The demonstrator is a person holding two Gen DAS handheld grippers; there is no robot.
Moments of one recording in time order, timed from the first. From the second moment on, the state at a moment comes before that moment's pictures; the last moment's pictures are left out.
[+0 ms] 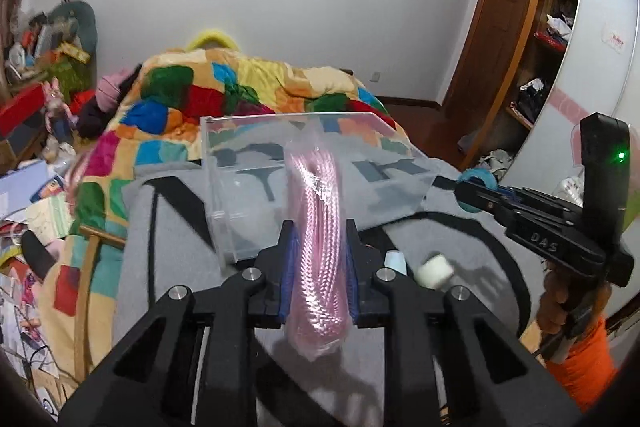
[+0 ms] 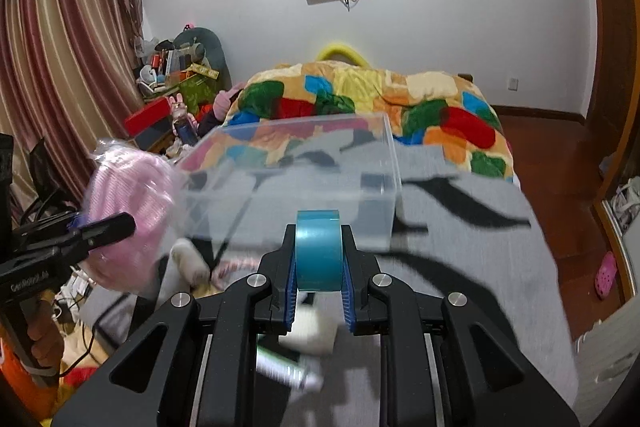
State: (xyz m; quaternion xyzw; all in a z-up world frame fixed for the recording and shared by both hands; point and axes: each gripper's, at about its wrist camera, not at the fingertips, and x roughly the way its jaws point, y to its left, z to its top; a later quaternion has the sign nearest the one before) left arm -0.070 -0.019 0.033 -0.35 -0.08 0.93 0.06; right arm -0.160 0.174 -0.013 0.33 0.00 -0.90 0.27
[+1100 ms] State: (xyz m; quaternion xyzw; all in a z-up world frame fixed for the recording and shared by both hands) left arm -0.188 -0.068 0.031 -0.38 -0.13 0.92 0.01; right arm -0.255 0.109 -0.038 0.41 0.06 -0.87 0.26
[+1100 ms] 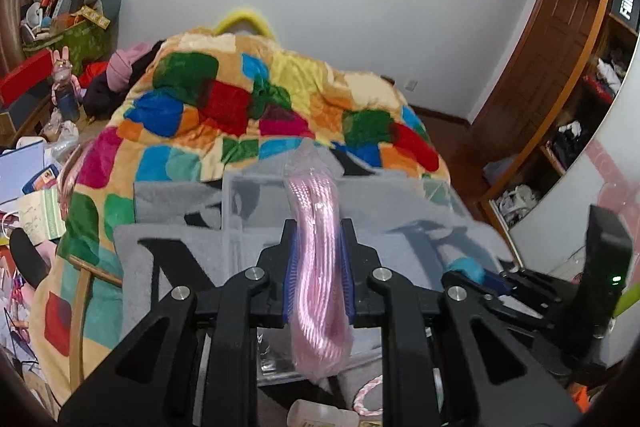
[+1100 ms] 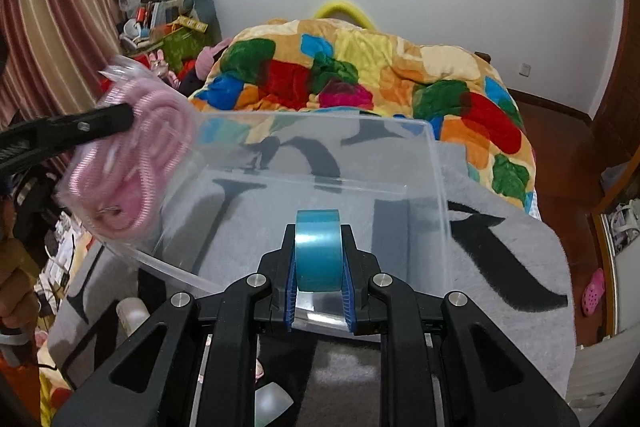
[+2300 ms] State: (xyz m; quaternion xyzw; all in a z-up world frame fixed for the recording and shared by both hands) left arm -0.094 -0.023 -0.051 -0.45 -0.05 0.89 0.07; right arm -0.145 0.163 -0.075 0.41 0.04 -0.88 0.26
